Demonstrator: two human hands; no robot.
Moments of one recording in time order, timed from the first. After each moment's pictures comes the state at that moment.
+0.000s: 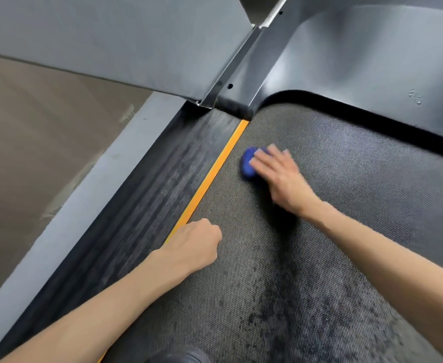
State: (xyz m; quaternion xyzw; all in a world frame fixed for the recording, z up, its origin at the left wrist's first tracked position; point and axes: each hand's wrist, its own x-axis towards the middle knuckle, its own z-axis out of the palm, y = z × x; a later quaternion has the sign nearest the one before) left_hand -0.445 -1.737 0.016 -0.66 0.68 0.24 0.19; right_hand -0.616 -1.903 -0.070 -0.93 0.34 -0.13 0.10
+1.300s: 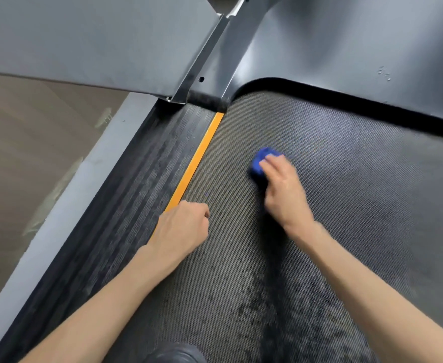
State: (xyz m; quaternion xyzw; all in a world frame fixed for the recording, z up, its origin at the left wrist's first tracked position) left_hand -0.451 -1.753 0.015 -0.73 0.64 0.22 0.06; right_hand -0.637 -1.847 -0.063 -0.79 0.55 -0.24 0.13
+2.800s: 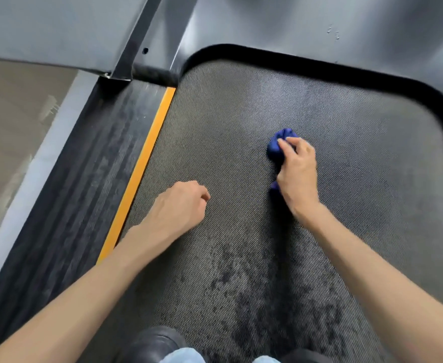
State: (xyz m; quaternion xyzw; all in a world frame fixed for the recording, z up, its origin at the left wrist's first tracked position) left_hand -0.499 -1.768 0.007 -0.67 0.68 0.29 0.06; right_hand -0.720 -1.839 -0.067 -0.71 0.66 -0.23 0.10
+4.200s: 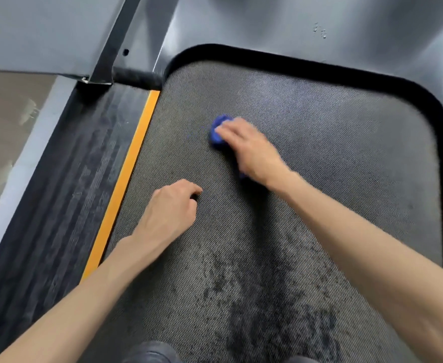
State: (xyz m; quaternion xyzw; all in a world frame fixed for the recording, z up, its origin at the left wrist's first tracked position) left_hand -0.502 -1.776 -0.003 -0.67 0.68 0.29 -0.05; right_hand -0.685 -1.897 -0.073 -0.88 0.45 -0.14 0.09
